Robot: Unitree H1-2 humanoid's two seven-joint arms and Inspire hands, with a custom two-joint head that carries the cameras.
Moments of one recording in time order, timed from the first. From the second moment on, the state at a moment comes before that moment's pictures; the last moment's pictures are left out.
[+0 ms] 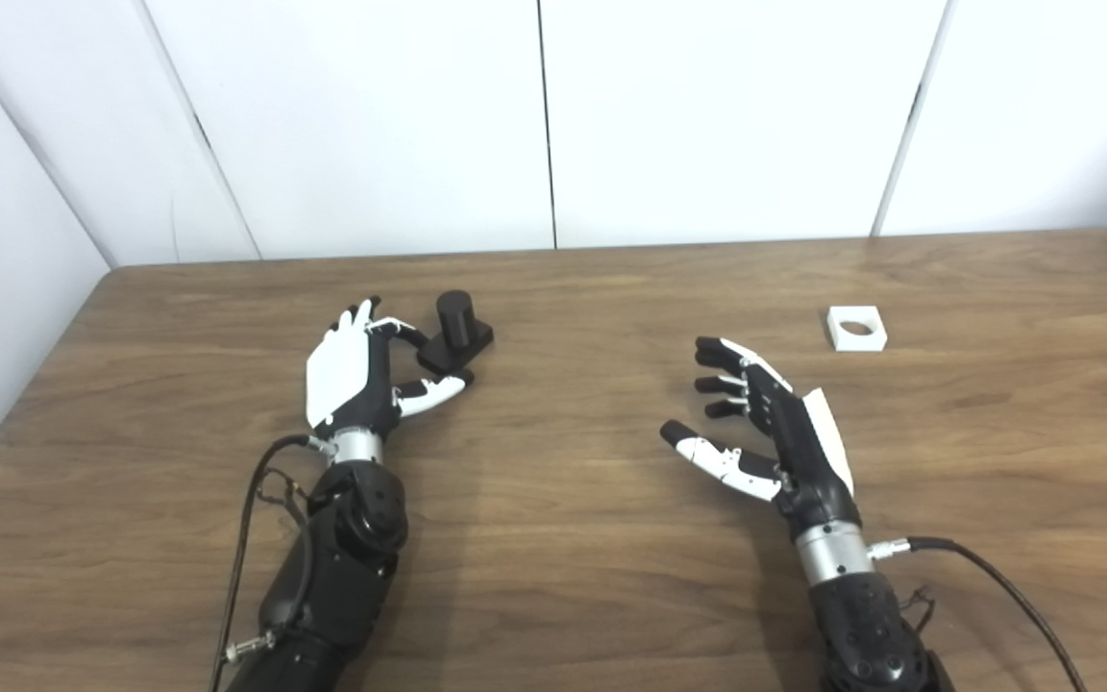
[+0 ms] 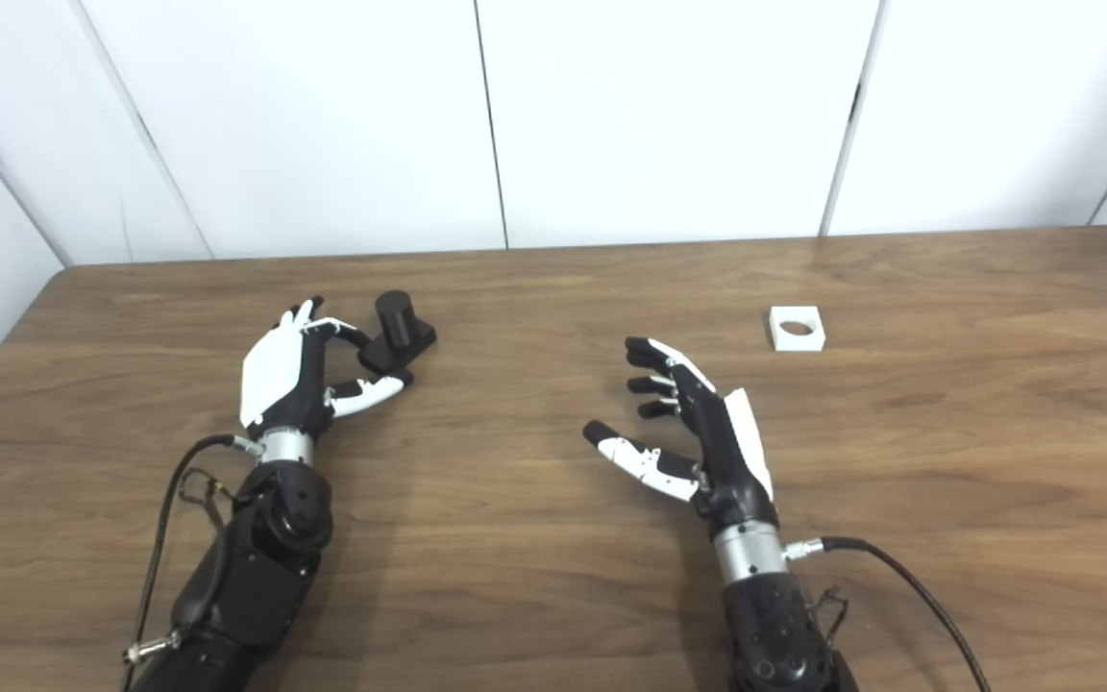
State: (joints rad) left arm -0.44 0.16 -0.18 0.52 0.62 0.19 0.37; right arm -0.08 -0.02 0.14 -0.03 -0.32 -0.05 -0.12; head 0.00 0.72
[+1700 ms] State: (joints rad) left arm -0.46 0.25 -0.27 0.54 0.47 -0.01 0.24; right arm -0.07 -0.03 0.12 -0.04 -0.32 -0.06 -0.12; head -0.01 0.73
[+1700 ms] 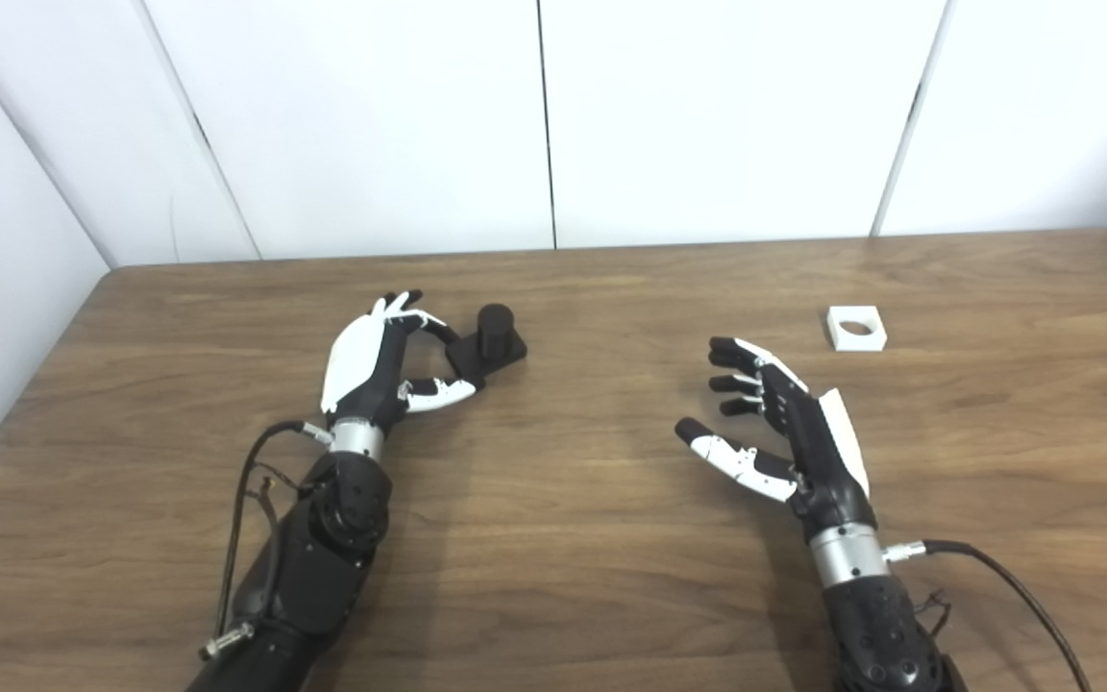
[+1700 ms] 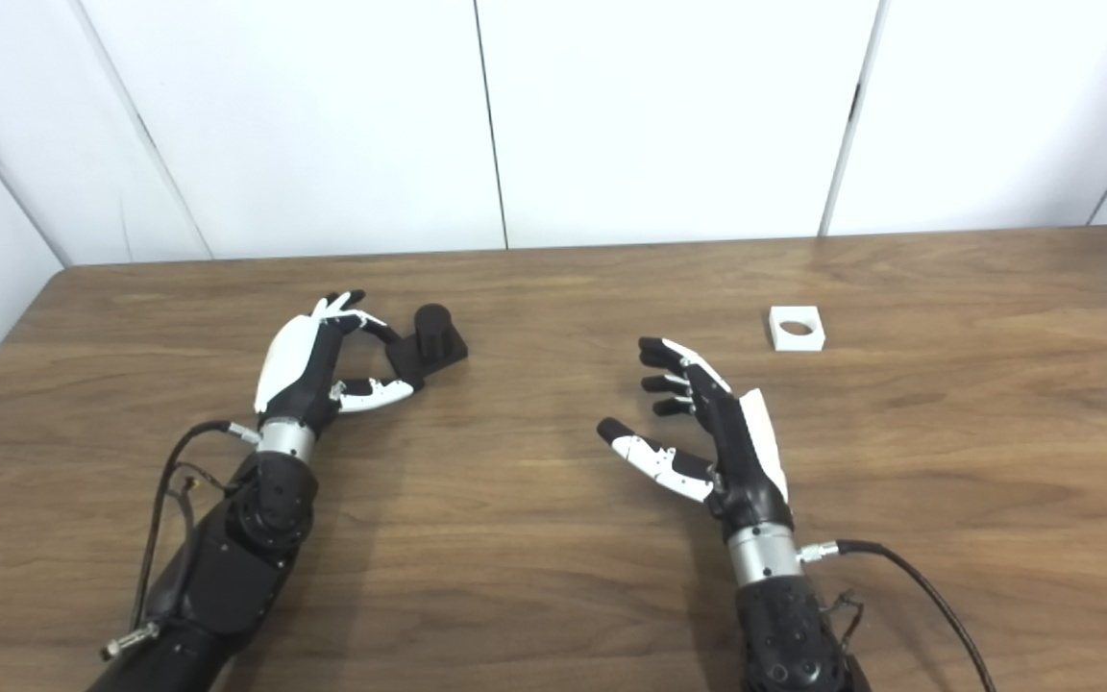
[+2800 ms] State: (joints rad) left arm -0.41 0.33 -0.50 0.31 0.44 -0.22 -0.03; right arm -0.07 -0.05 0.11 -0.04 -0.31 -0.06 -0.12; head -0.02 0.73
